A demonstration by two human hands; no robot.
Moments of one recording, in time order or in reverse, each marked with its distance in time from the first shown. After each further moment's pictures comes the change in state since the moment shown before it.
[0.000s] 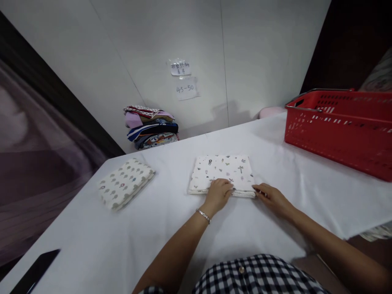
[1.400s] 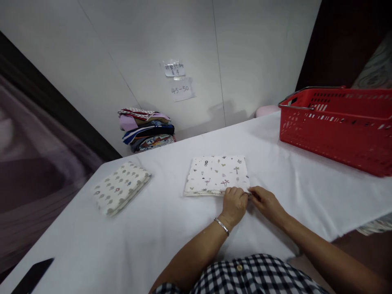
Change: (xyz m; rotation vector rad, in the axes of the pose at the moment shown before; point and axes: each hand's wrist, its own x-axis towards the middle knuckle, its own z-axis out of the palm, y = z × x) left_hand 0.010 0.050 0.058 0.324 0.220 0.148; right_hand -0.010 -0.016 0.019 -0.009 0.253 -0.051
